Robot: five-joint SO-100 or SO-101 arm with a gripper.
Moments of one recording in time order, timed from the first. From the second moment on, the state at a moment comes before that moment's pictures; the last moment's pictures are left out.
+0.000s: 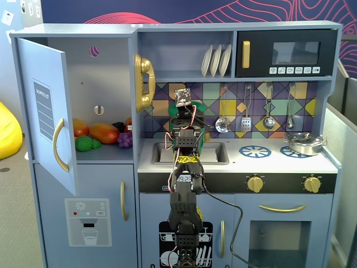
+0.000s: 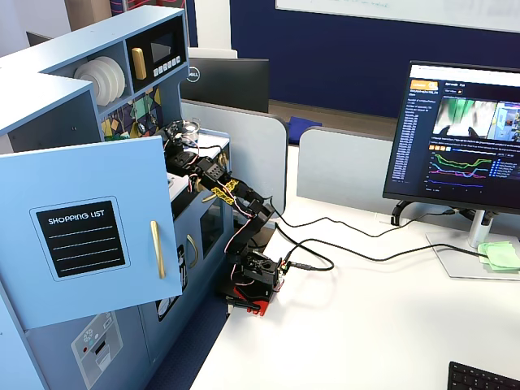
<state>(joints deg) 5.5 123.5 91.9 18.6 -102.1</state>
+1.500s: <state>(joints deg) 34.0 126.1 117.3 11.2 -97.0</state>
